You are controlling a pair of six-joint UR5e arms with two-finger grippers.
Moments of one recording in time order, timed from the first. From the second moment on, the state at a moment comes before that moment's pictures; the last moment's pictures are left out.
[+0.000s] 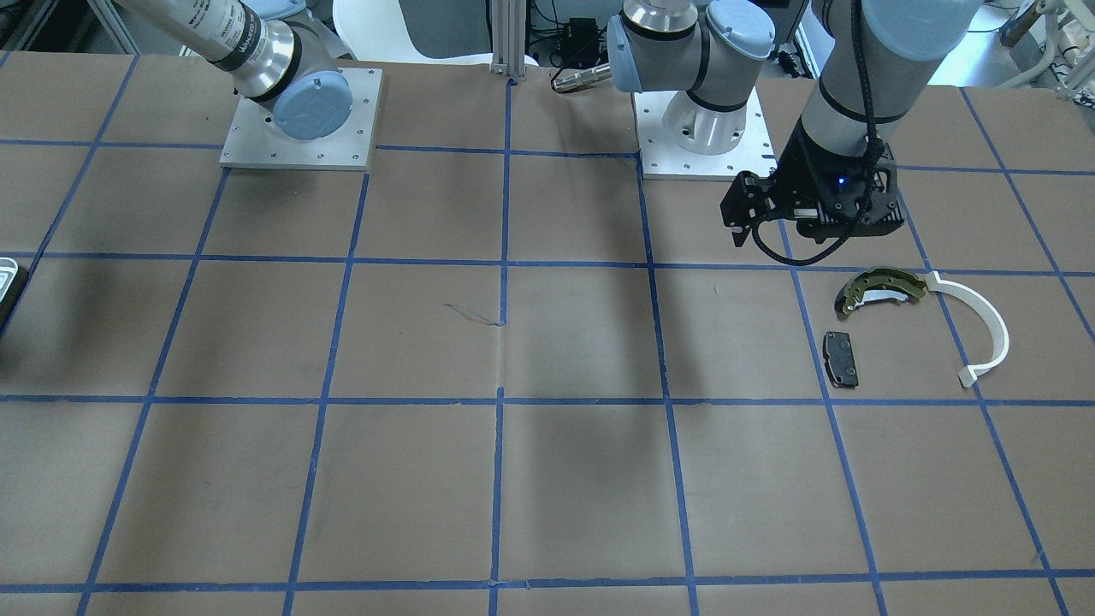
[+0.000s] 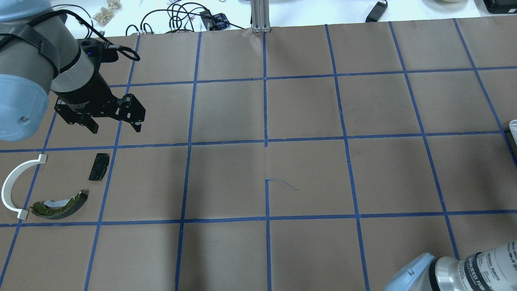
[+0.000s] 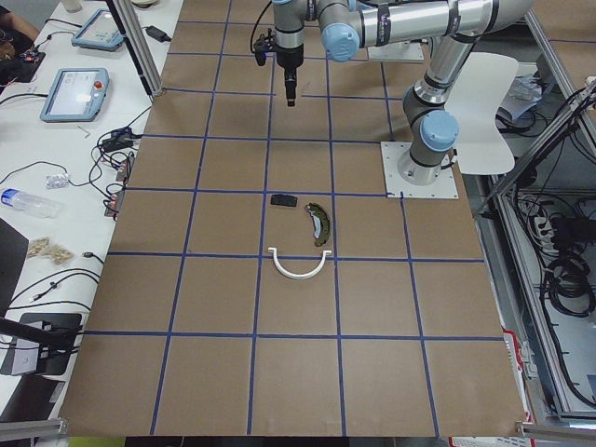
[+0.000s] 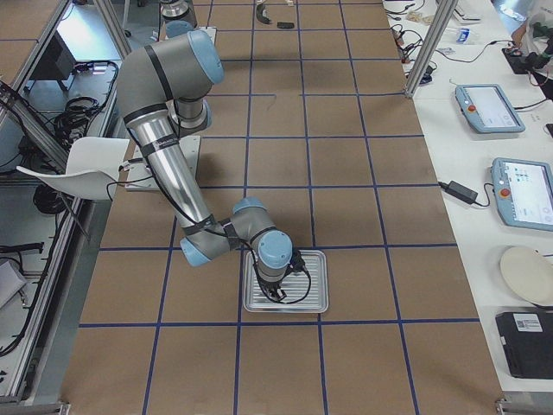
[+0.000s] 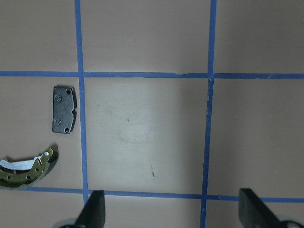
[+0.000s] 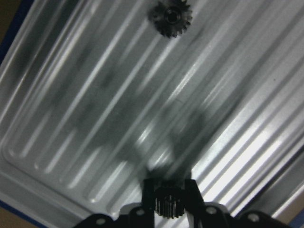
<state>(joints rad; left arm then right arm) -1.46 -1.51 -1.78 -1.47 1.64 0.08 0.51 -1.03 1.70 -2.25 -1.66 -1.66</state>
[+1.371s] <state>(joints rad) -1.46 -1.45 -1.80 -1.47 1.56 0.10 1.57 -1.40 1.82 -1.95 -1.58 0.02</state>
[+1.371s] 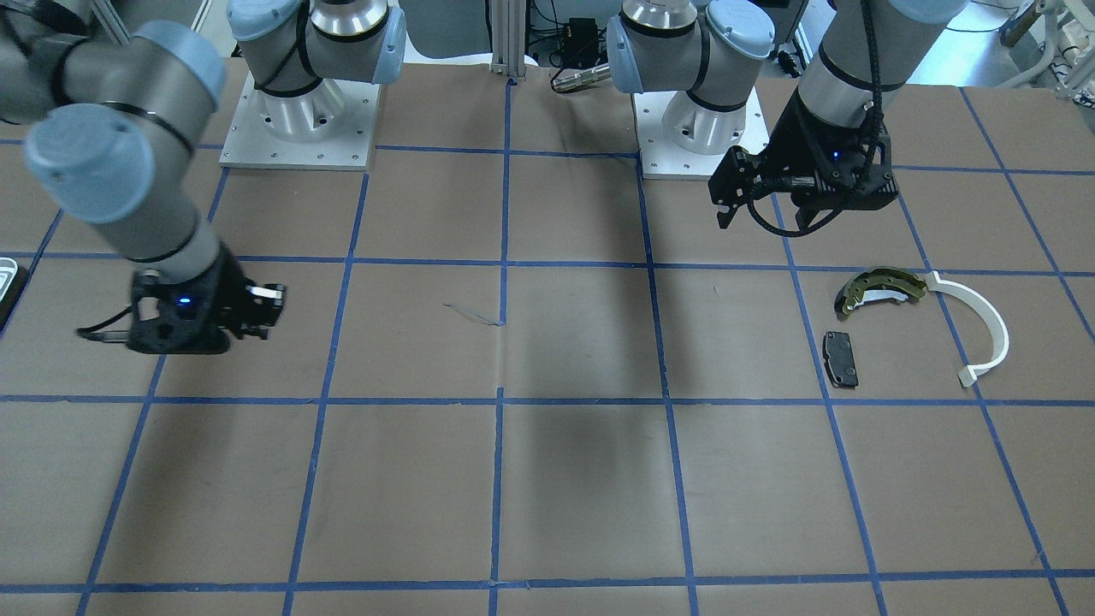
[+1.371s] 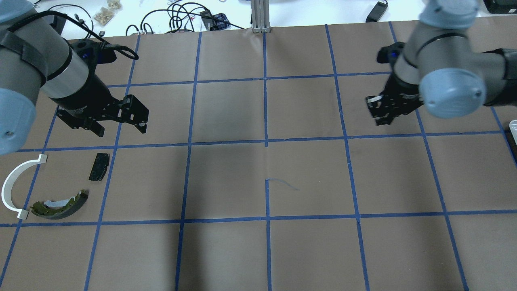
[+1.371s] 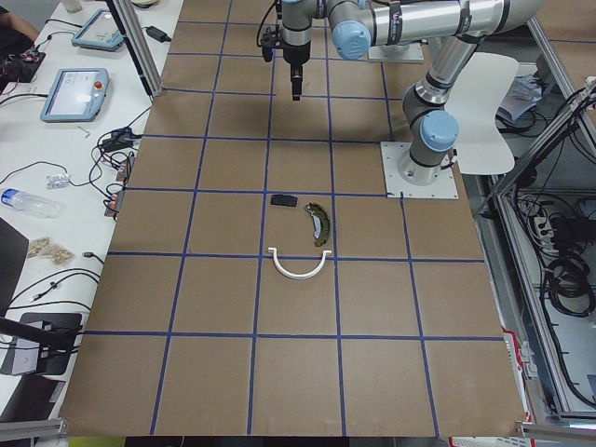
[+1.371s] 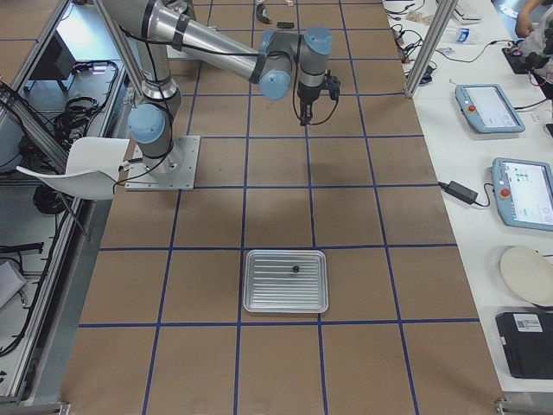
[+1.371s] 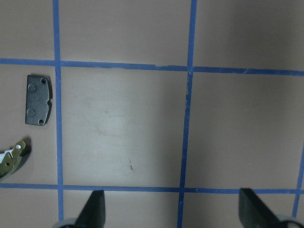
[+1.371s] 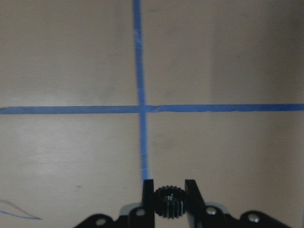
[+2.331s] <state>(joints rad) -1.49 -1.44 -1.71 -1.61 1.53 0.16 2.09 -1.12 1.80 -2.29 -1.45 0.62</state>
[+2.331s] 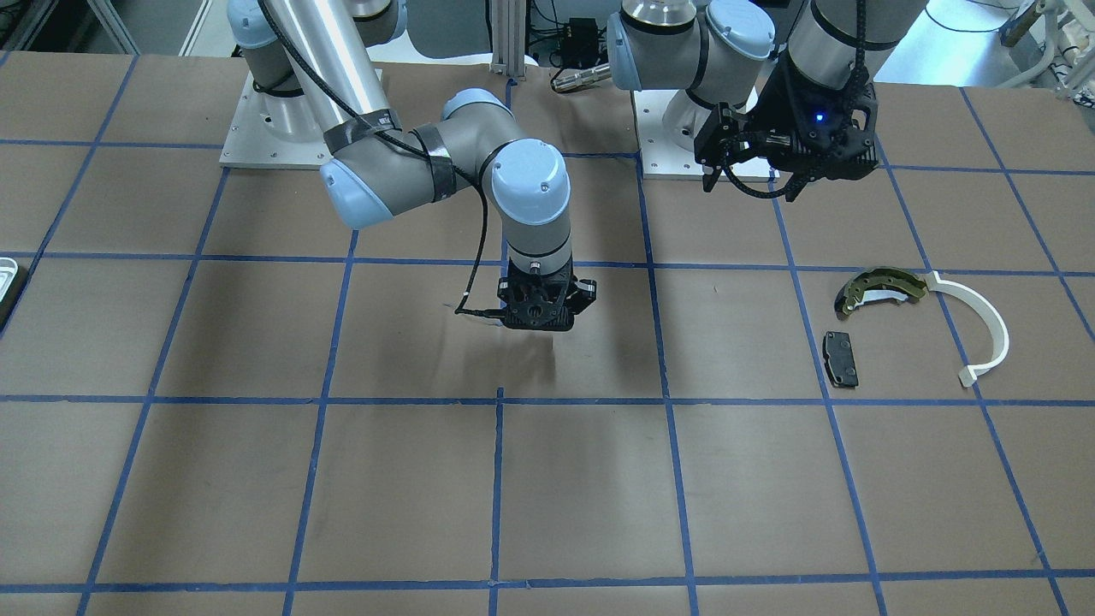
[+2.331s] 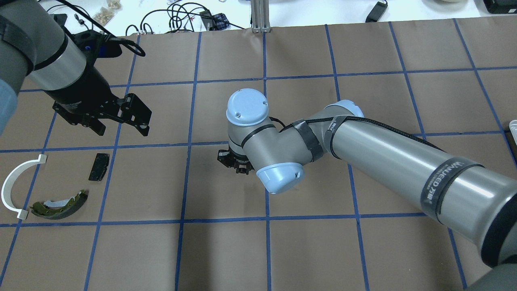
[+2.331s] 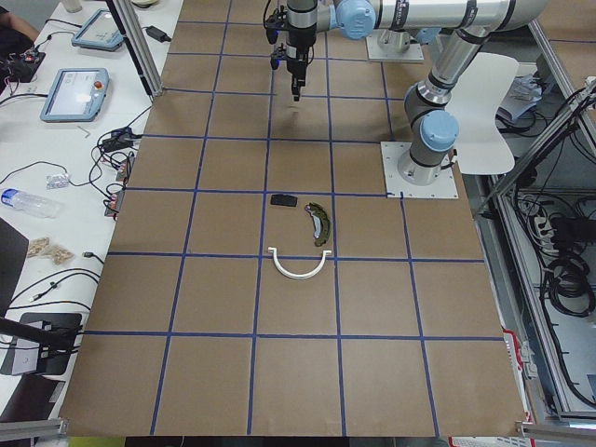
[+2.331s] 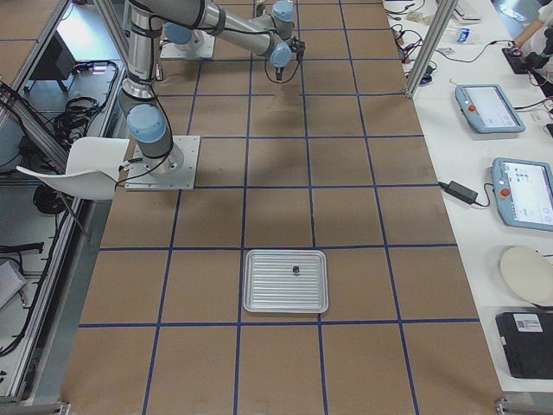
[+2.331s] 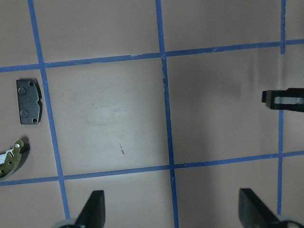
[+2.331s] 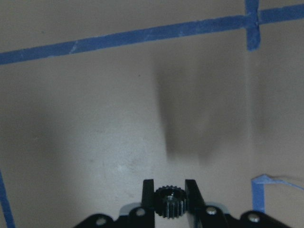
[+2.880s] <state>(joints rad) -1.47 -1.46 -1.73 -1.60 1.53 0.16 1.79 -1.29 1.76 -2.00 -1.54 0.18</state>
